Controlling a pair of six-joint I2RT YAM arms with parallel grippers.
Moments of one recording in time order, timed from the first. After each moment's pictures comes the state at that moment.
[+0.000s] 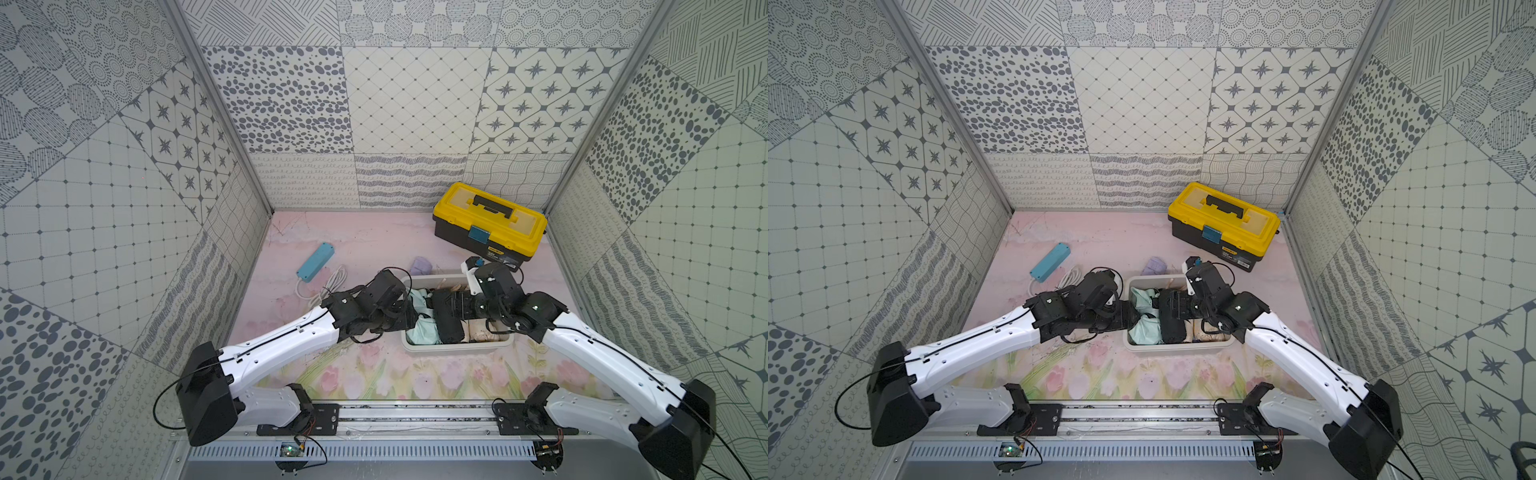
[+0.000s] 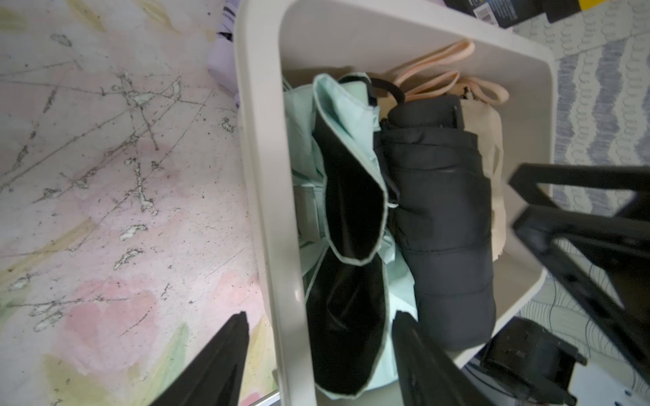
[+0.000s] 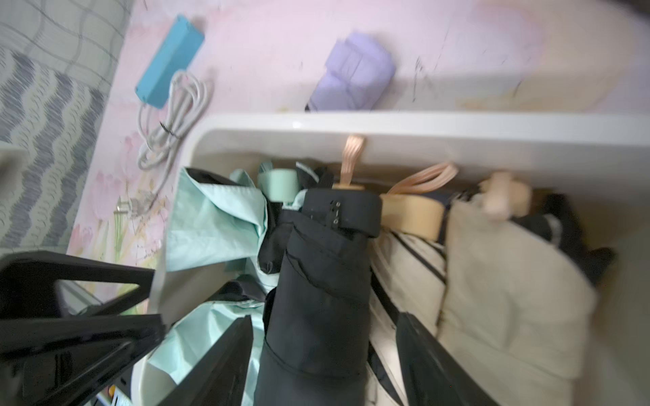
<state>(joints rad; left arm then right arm) -0.86 1.31 1.03 -0.64 0.05 -0.91 0.68 1.03 0.93 -0.66 0.03 0.54</state>
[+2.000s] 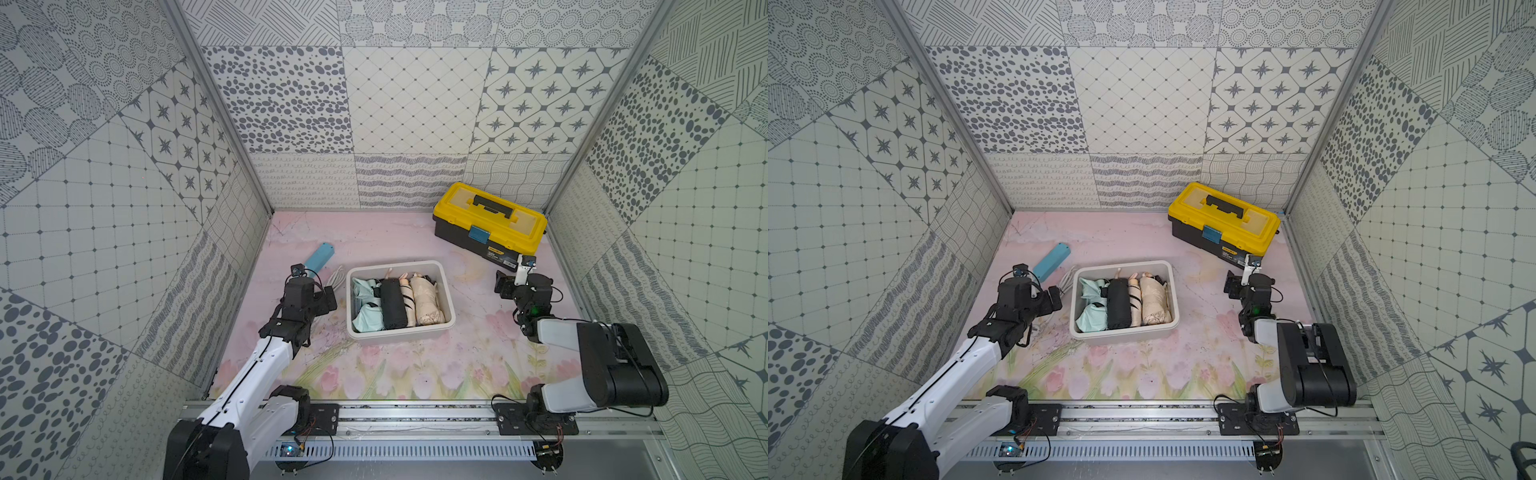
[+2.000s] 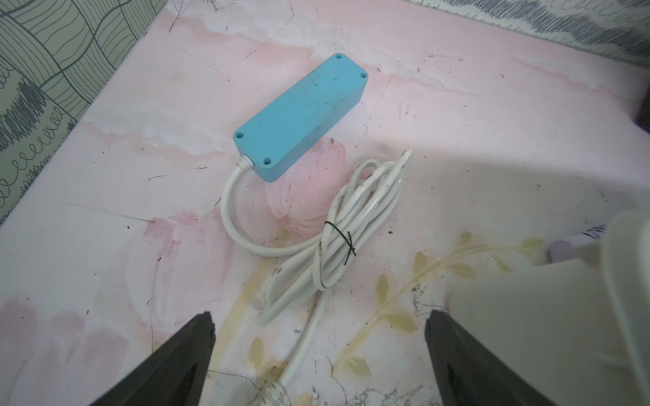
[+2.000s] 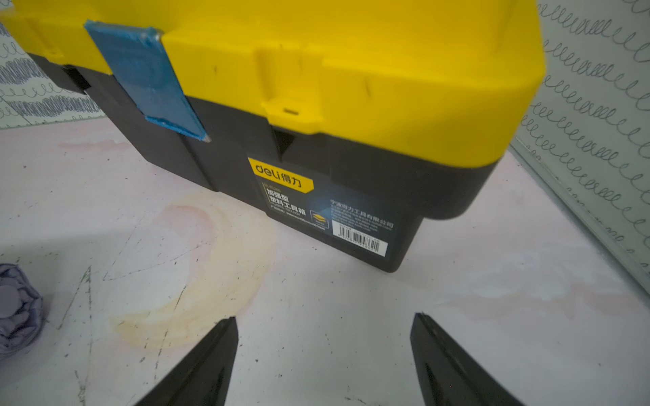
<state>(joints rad) -0.07 0.99 0.49 -0.18 -0.19 -0.26 0.00 1.53 0.34 0.80 0.02 0.08</state>
